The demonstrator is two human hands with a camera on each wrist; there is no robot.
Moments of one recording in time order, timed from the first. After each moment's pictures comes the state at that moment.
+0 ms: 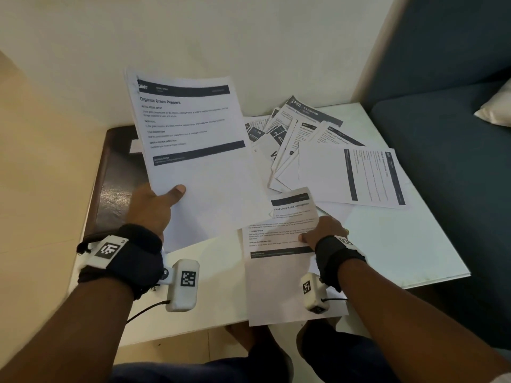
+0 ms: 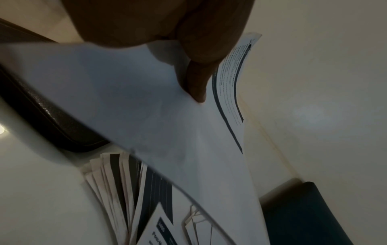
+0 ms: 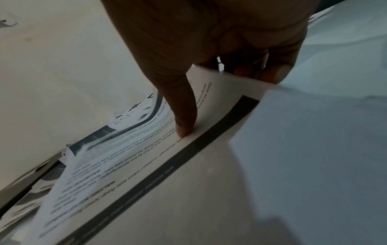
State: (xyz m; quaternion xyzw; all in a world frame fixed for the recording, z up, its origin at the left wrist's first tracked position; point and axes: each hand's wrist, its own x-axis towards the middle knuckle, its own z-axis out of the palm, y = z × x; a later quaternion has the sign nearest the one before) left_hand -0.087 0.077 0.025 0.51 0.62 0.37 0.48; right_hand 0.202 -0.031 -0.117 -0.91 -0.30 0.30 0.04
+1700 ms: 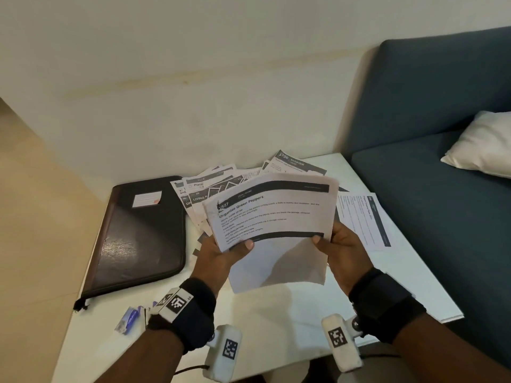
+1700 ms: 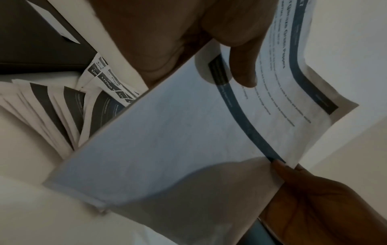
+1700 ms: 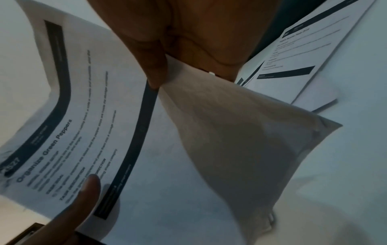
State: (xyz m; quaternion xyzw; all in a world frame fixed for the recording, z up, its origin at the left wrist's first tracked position) left_hand -0.004 0.035 0.015 0.59 0.39 0.34 0.62; right_hand 0.219 -0.071 0.016 -0.58 -0.33 0.43 0.60
